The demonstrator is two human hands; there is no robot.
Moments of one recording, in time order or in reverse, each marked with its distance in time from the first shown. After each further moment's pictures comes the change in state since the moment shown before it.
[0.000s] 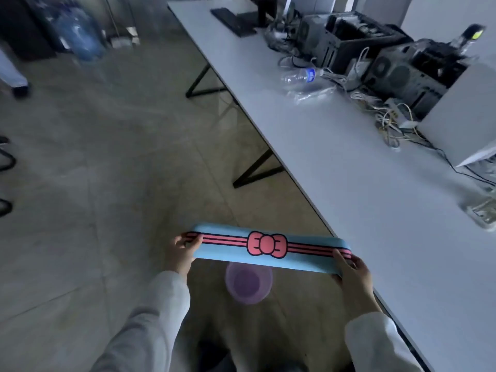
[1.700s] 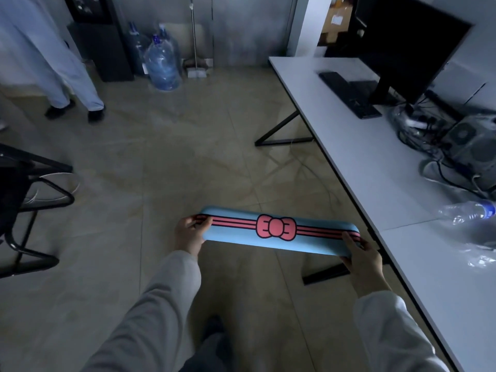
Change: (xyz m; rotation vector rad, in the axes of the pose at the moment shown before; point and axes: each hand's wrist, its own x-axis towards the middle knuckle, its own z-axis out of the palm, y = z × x) left_hand 0.526 0.345 -0.127 -0.021 0.122 0.176; right_hand 0.130 -0.227 0.652 0.046 -0.186 -0.078
